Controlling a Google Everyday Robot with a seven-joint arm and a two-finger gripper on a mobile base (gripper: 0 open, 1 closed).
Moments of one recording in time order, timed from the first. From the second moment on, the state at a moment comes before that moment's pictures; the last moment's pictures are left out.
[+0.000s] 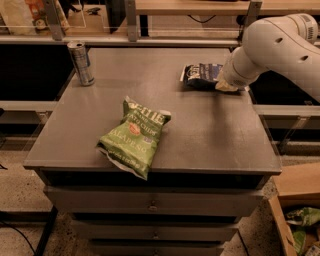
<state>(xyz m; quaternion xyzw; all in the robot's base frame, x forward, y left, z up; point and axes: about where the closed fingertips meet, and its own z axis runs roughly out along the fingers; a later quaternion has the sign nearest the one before) 0.709 -0.207 0.839 -0.60 0.73 -0.15 0.30</state>
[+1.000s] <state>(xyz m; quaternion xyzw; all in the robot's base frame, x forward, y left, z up) 0.699 -0.199 0.852 -0.61 0.72 -0.17 0.30</state>
